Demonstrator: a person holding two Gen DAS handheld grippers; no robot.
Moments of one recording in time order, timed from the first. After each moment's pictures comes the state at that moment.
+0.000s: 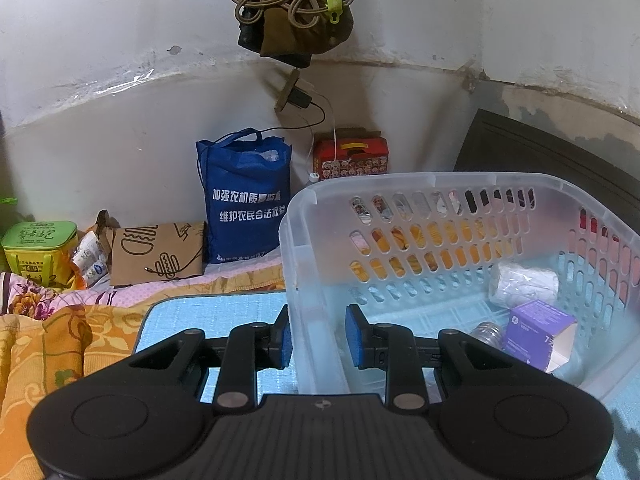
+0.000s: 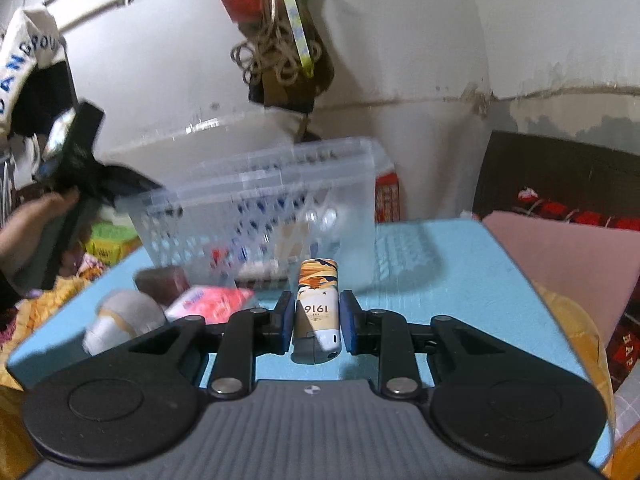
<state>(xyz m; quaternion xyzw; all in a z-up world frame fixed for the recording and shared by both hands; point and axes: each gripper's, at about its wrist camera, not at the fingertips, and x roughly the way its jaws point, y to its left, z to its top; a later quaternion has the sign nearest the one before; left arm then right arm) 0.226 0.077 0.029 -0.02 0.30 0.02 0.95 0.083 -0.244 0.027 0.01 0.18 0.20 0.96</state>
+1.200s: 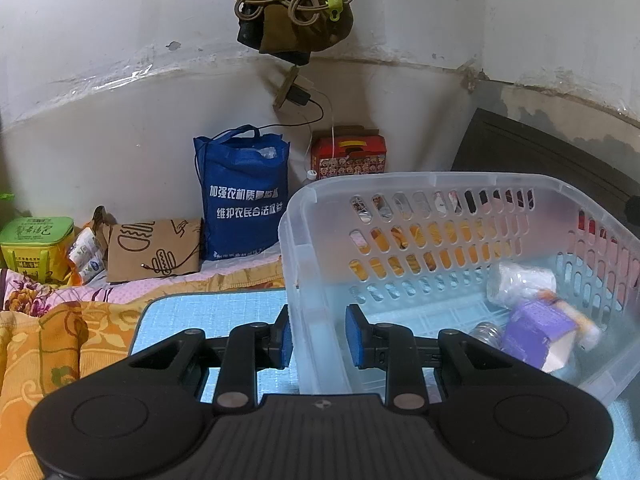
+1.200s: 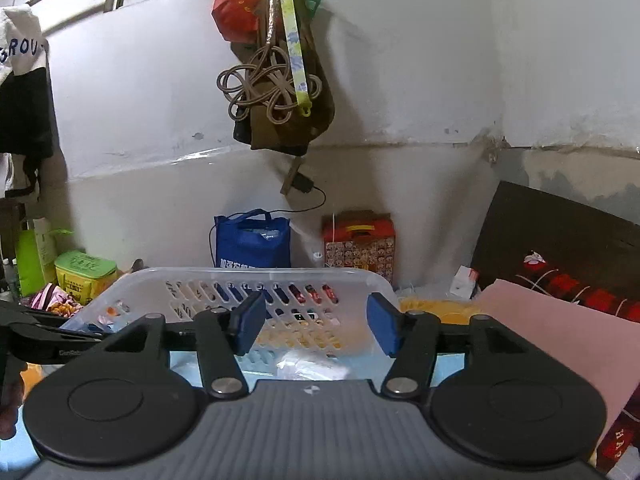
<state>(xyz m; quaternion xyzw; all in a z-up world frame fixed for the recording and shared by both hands) 0.228 0.079 0.029 -0.02 0.30 0.02 0.95 0.205 -0.196 0.103 -0.02 0.16 0.19 0.97</state>
